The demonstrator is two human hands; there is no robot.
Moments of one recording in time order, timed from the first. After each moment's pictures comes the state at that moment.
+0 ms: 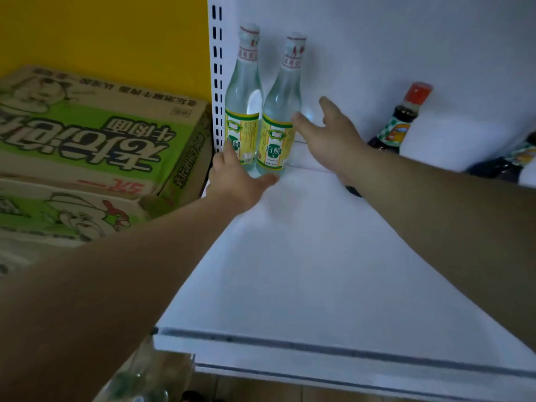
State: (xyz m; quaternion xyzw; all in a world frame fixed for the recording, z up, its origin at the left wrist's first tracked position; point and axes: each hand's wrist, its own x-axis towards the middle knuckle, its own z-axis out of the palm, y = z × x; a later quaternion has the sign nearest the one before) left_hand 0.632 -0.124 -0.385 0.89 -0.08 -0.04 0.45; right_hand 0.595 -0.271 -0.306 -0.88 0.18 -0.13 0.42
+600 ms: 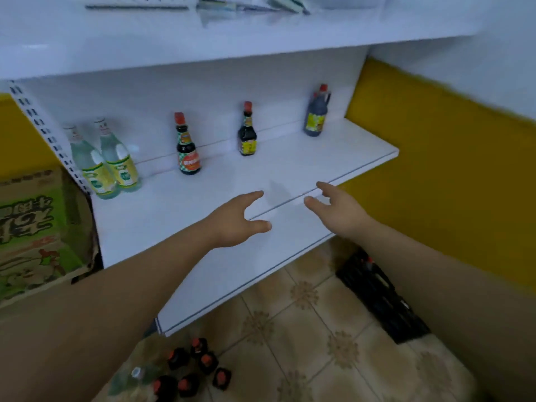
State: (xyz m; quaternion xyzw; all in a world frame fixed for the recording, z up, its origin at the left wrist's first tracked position) left_hand 0.284 -0.115 -0.174 0.74 -0.53 -0.33 0.26; right_hand 0.094 -0.239 -0.163 -0.79 0.48 -0.12 0.38
